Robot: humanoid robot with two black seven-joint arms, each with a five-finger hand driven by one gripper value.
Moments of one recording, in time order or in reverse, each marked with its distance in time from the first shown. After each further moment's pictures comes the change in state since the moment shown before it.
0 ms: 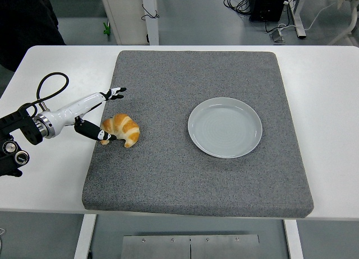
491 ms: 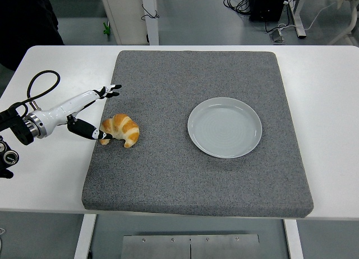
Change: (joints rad) left arm 0.001 0.054 -0.002 -0.052 -0.054 -0.002 -0.036; right arm 0.000 0.000 0.000 0.000 0.000 0.000 0.000
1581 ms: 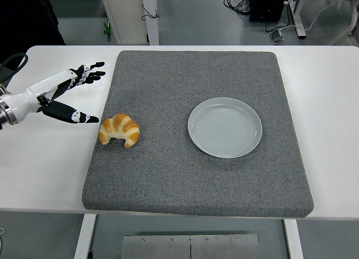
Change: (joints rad) left arm 0.028 0.137 -0.121 -0.027 -0.212 -0.172 -0.162; right arm -0.001 0.000 0.000 0.000 0.000 0.000 0.000
